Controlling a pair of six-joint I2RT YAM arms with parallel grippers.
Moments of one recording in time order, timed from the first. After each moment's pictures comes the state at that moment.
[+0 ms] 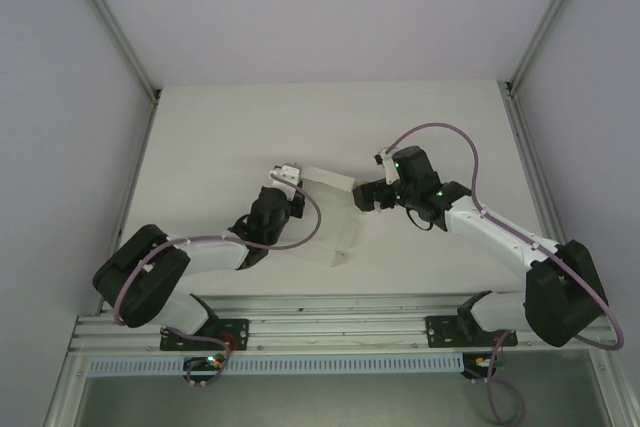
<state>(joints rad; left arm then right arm) -0.79 1.46 0.48 0.68 -0.40 -0.11 0.48 1.32 0.84 -0.28 -0.09 0.21</state>
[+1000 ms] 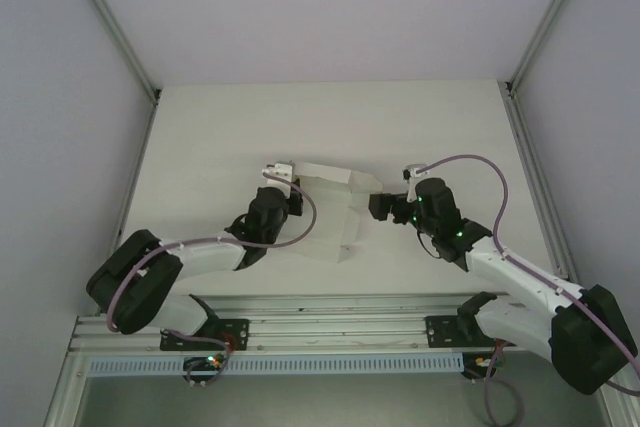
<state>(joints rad) -0.79 1.41 0.49 0.63 -0.42 -0.24 0.48 1.04 0.49 -0.03 0.04 0.43</state>
